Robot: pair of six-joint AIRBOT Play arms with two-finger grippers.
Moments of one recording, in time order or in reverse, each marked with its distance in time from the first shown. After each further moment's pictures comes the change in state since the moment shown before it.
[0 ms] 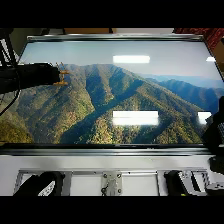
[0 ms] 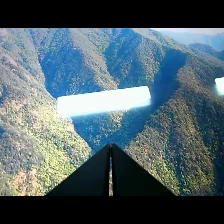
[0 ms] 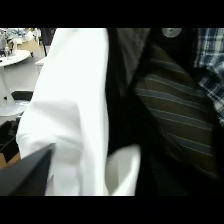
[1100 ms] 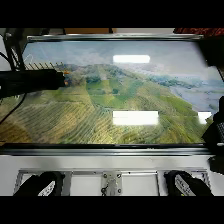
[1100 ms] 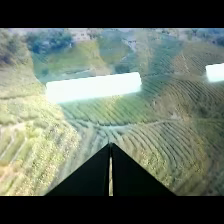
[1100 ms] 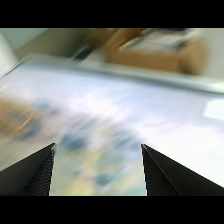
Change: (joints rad) left arm 0.000 -0.002 -0.074 -0.059 0.009 0.009; right arm 1.119 -0.069 -0.065 0.680 0.609 -0.552
